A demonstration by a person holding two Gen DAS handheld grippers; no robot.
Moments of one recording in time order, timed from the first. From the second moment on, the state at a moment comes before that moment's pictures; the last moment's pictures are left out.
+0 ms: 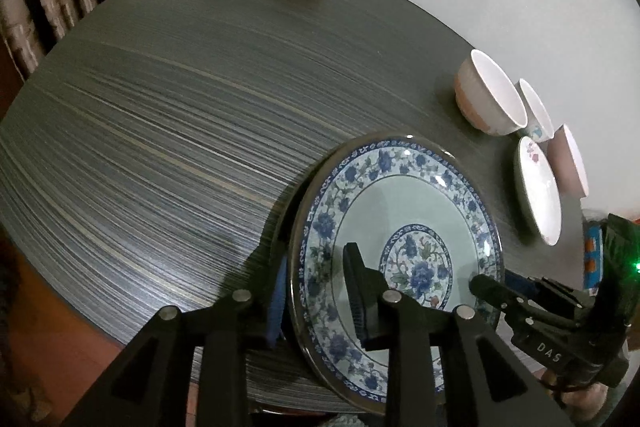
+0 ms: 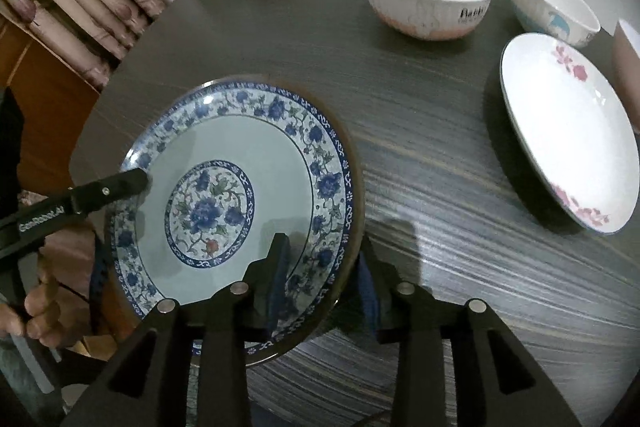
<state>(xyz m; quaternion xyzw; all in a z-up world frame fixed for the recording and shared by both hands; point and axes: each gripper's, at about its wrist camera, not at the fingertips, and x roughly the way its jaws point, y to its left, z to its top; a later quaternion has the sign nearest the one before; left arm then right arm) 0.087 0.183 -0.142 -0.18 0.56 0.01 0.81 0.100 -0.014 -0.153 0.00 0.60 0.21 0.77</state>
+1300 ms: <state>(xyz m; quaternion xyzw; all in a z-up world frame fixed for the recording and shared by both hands) 0.076 0.146 -0.118 -0.01 0.48 0.10 0.87 0.070 -0.067 -0.119 0.02 0.51 0.15 0.84</state>
